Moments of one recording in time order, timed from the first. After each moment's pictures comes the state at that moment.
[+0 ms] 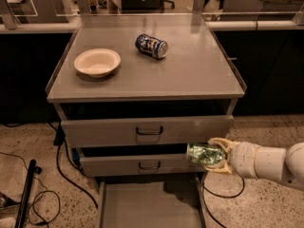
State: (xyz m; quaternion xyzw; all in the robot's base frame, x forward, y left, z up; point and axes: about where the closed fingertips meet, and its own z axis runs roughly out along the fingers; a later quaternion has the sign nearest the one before) arm 0.484 -0.202 0.659 -0.60 0.67 0.04 0.44
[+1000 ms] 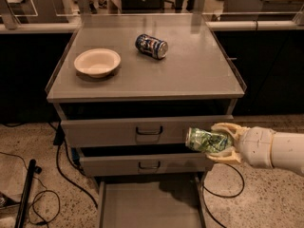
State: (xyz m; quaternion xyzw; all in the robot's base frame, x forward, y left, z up) arm 0.467 -0.189 0.751 -0.58 0.66 0.08 0.48
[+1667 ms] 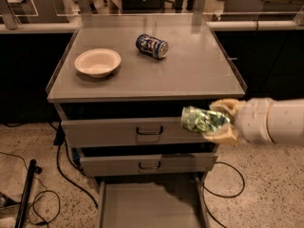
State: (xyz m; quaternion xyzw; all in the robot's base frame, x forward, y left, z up) arm 0.475 -0.166 0.828 -0.58 0.69 0.03 0.43
